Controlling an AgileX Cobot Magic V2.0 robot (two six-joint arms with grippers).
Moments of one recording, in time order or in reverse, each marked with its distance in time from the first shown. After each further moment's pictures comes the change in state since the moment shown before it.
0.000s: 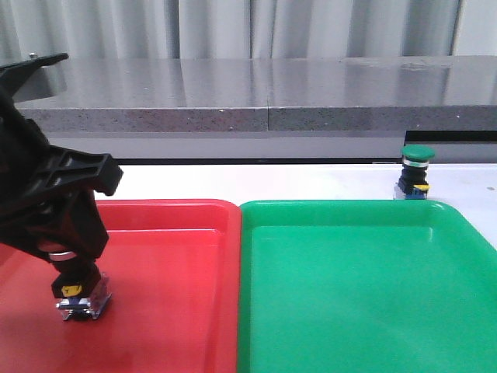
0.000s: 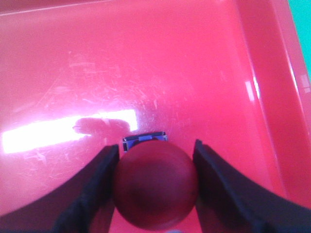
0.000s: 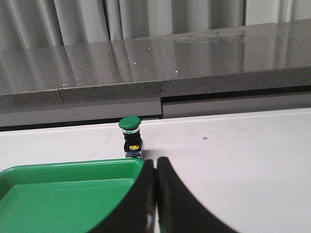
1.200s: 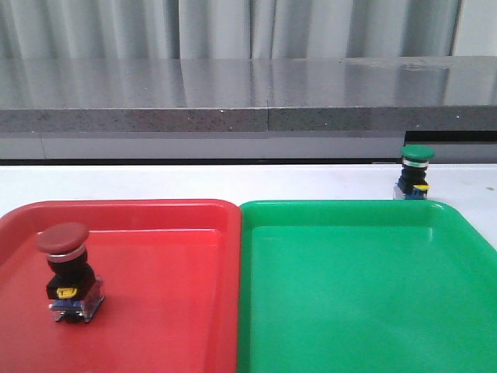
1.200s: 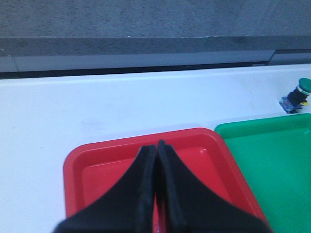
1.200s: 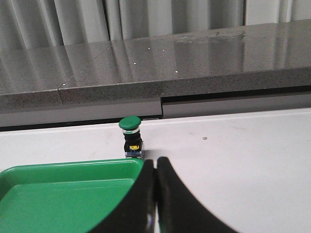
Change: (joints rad) left arm 0.166 -0.682 0.044 0.144 0.041 0.000; right arm 0.000 0.000 0.000 0.000 0.000 0.000
